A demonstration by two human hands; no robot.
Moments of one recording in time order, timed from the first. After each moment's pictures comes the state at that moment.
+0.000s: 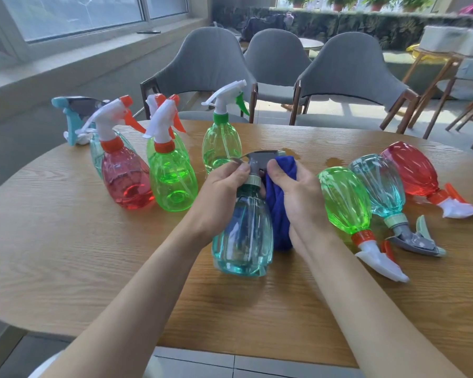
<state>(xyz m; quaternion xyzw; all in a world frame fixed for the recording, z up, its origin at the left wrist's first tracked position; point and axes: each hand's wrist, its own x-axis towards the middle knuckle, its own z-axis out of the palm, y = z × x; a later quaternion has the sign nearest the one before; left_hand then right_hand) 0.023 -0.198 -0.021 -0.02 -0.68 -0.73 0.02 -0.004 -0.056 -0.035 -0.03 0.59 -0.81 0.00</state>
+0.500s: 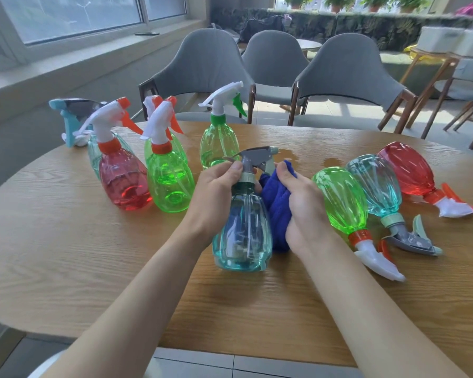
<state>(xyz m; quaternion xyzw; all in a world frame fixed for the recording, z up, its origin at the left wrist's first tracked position) 0.025 -0.196 -0.021 0.02 -0.70 -0.71 0.06 -0.006 -0.055 -0.037 0.04 0.47 -0.88 0.08</state>
